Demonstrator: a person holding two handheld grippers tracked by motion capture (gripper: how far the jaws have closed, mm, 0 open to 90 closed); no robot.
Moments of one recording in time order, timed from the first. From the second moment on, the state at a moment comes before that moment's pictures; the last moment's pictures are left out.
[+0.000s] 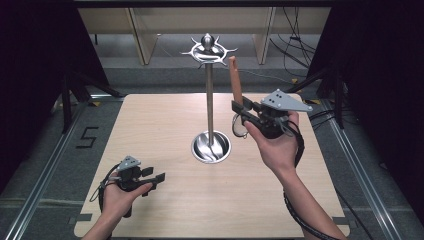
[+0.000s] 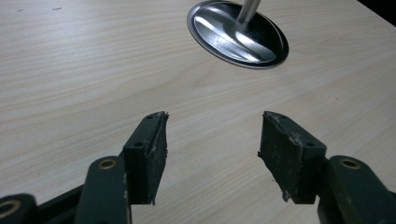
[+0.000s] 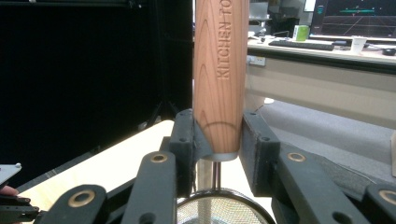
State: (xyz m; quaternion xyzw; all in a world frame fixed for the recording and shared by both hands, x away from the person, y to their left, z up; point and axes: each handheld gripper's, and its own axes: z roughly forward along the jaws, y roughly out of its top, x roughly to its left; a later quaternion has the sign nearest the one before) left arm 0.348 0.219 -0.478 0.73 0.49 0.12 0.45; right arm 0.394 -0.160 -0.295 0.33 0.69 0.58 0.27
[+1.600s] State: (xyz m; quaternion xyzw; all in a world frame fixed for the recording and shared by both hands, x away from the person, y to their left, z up) left arm 0.347 0.221 -0.477 0.73 0.49 0.12 0.46; right arm 0.411 -0.133 -0.308 0.35 0.70 0.57 0.25
